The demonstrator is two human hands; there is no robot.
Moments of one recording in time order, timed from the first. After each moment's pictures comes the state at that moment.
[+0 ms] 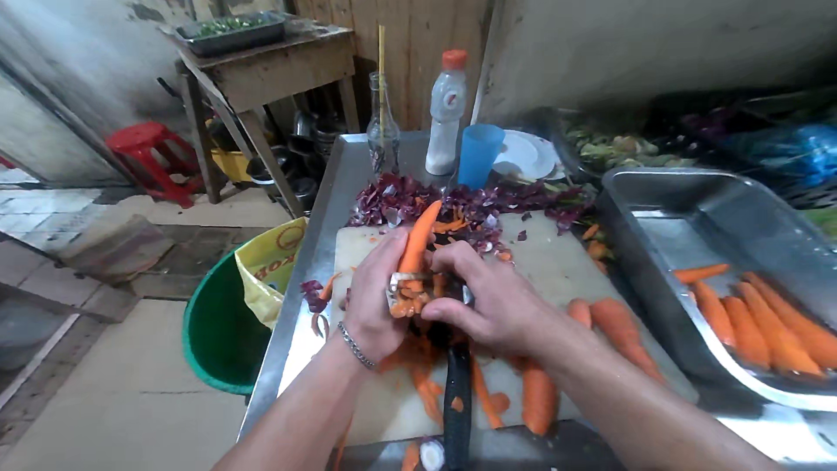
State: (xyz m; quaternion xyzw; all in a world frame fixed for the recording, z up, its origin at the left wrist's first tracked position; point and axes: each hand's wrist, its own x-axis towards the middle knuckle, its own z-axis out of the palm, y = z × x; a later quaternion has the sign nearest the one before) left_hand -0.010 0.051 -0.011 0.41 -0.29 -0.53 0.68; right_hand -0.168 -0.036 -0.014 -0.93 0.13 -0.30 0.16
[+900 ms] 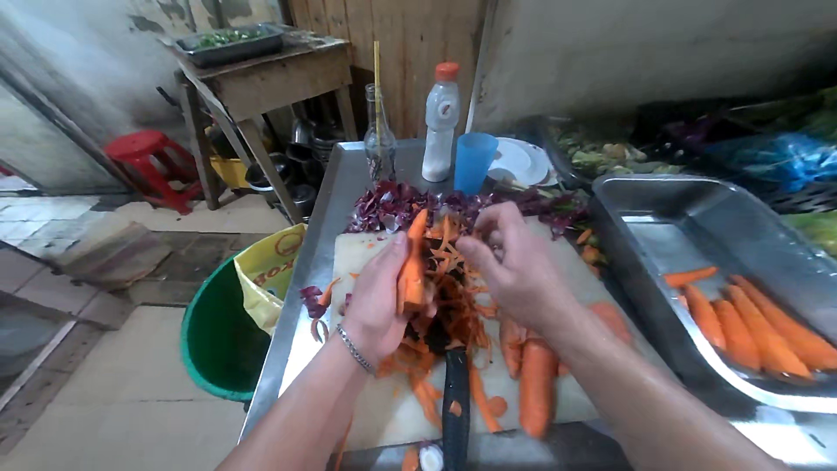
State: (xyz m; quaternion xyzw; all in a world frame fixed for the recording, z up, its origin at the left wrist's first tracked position) left_hand -0.012 0.047 -0.002 0.48 -0.25 -0.54 0.64; right_hand -0.175 -0.056 0.000 -0.85 0.32 -0.34 0.24
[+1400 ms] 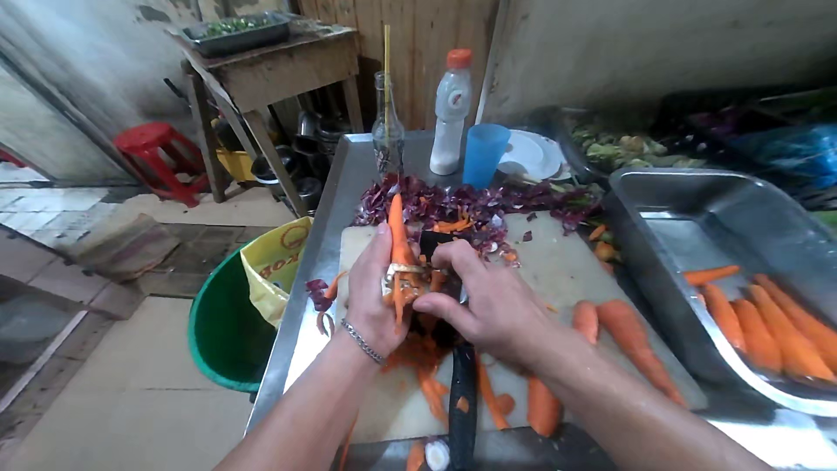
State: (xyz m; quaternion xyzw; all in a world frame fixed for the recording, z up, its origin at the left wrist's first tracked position) left_hand -0.008 0.046 -0.010 0.41 -0.19 -0.50 0.74; right_hand -0.159 -0.024 -0.012 -0.93 0.19 -0.30 0.12
